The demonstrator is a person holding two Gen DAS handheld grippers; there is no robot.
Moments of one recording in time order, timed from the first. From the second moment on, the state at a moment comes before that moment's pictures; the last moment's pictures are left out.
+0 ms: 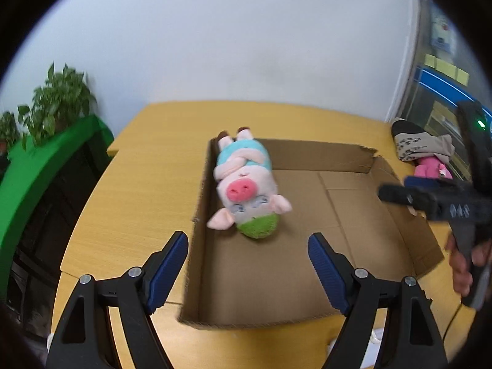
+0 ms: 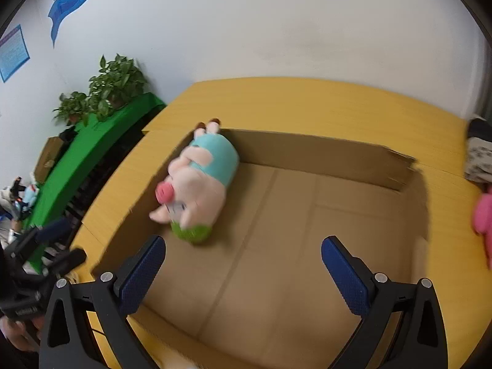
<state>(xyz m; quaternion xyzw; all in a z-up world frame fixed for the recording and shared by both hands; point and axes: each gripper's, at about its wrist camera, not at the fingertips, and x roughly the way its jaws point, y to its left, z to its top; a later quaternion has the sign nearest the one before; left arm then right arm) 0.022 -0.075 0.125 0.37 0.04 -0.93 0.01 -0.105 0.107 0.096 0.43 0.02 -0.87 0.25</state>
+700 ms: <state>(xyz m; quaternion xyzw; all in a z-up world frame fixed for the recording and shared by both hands) 0.090 0.012 0.137 0.32 0.01 -0.95 -0.05 0.063 0.165 0.107 0.34 0.07 -0.92 0.19</state>
